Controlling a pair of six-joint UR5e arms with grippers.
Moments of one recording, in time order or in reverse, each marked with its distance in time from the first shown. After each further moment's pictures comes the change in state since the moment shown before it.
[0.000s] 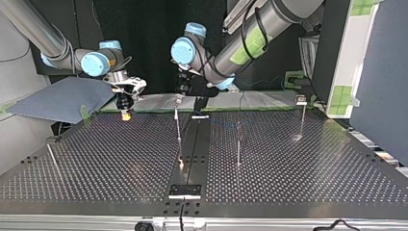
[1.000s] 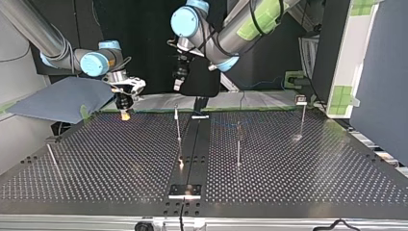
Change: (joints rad) left arm -0.079 0.176 -0.175 0.073 -0.049 -0.141; right arm -0.007 0.003 0.000 -0.001 -0.008 0.019
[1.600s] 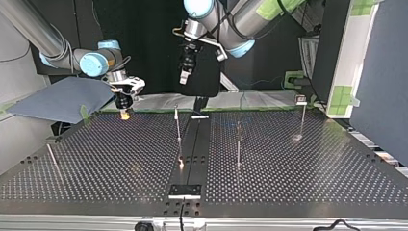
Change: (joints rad) left arm -0.007 0.158 -0.158 0.098 -0.009 -0.055; right arm -0.004 0.000 0.000 0.014 0.000 0.010
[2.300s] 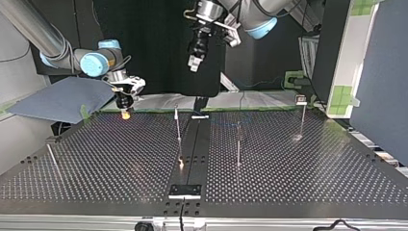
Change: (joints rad) left arm -0.001 0.178 -0.178 0.053 0.027 -0.133; right arm 0.003 0.000 0.000 0.012 0.000 0.005
